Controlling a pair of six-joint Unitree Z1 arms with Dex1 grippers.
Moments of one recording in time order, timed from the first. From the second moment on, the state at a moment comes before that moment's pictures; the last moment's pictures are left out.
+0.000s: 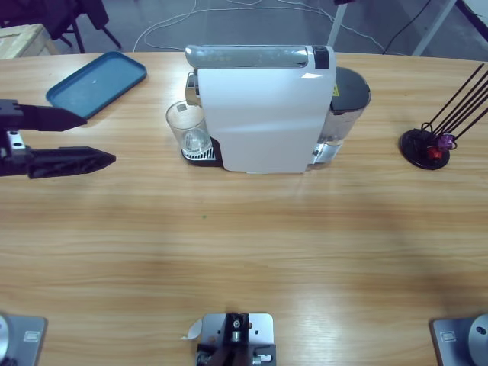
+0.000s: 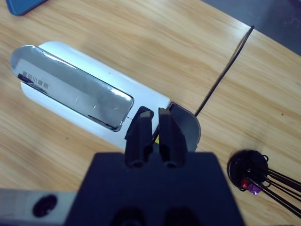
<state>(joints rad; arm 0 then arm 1) -0.61 1.19 -0.74 0.21 -0.31 0.13 0.60 1.84 -2.01 1.06 -0.04 0.10</state>
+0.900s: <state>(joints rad) -0.61 1.22 -0.74 0.20 -0.31 0.13 0.60 1.88 -1.98 1.07 0.01 0.09</state>
